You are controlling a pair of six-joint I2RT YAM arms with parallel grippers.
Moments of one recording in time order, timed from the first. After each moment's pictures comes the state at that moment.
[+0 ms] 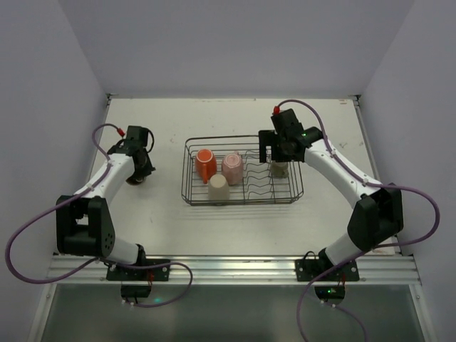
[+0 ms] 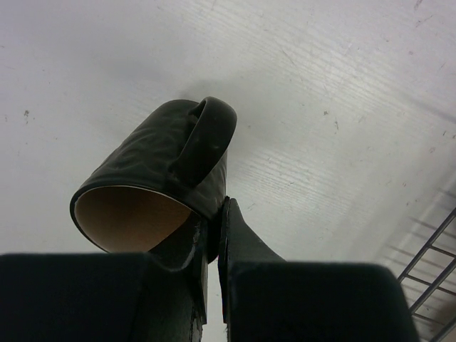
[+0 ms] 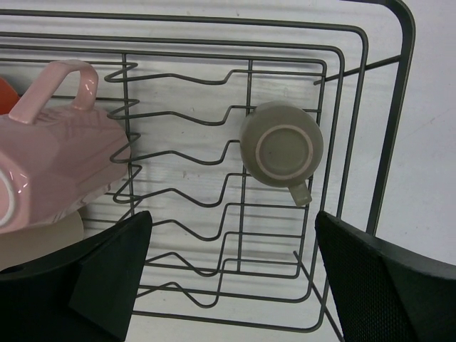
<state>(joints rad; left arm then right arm) -0.06 1.46 1.00 -0.65 -0.28 -0.44 0.47 1.56 1.33 -0.76 0.17 0.37</state>
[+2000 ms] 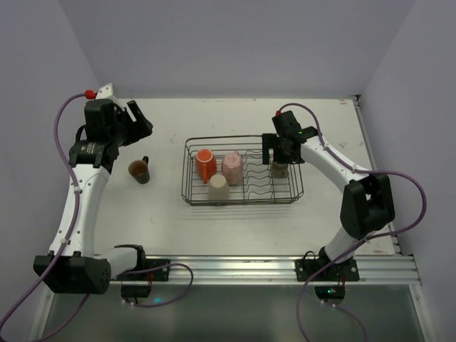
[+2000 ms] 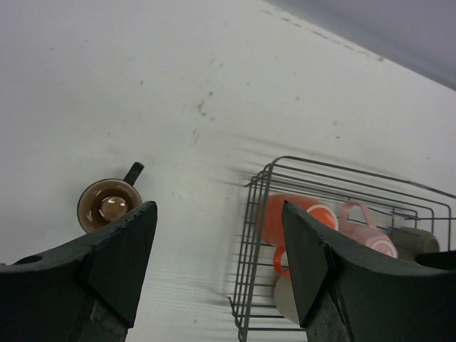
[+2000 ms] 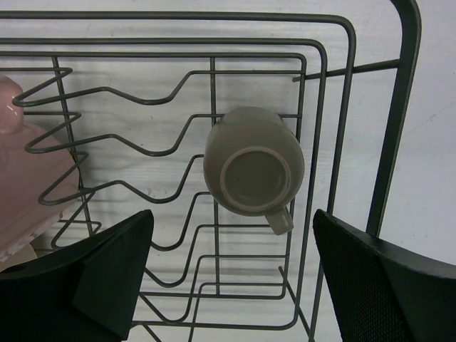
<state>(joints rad) -0.01 1.20 1.32 -0.67 0.00 -0.42 0.41 1.66 1.31 -0.72 0.17 0.35</state>
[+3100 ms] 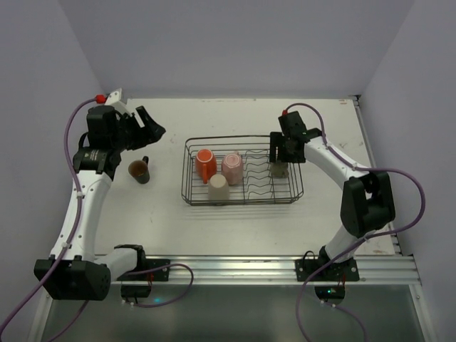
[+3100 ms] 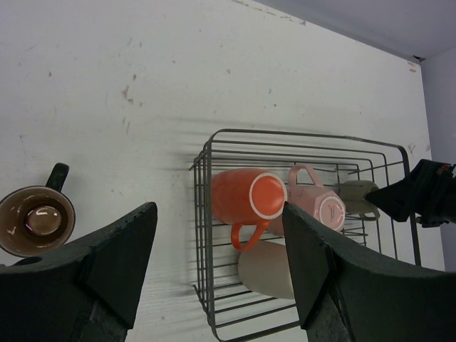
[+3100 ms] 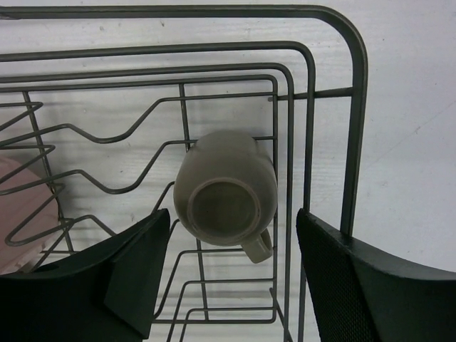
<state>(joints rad) -0.01 1.14 1.21 -0.56 0.27 -0.43 0.35 1.67 1.27 -0.64 0.16 0.35</state>
